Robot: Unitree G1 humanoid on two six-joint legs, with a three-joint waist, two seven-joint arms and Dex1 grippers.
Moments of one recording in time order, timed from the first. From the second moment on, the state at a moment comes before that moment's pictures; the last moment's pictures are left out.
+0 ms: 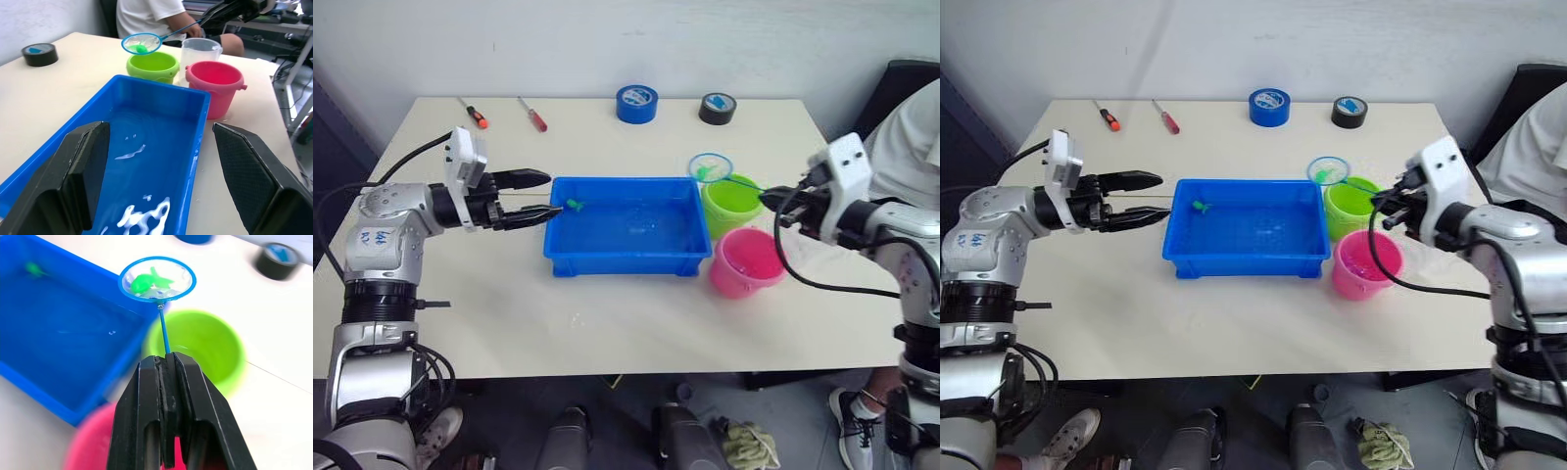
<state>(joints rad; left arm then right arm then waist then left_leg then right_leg) -0.81 0.71 0.10 0.40 -0.42 0.31 -1.24 -0.59 -0.80 -0.20 -0.18 0.34 0.93 0.66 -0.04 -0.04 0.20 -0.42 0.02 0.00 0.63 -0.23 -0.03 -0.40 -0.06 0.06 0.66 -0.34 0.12</state>
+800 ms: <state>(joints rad) -0.82 0.68 0.09 0.45 -0.39 0.28 -1.24 -0.40 -1.09 0.11 -0.06 -0.51 0.00 0.42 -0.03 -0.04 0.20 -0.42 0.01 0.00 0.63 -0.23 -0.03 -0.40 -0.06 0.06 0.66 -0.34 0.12</state>
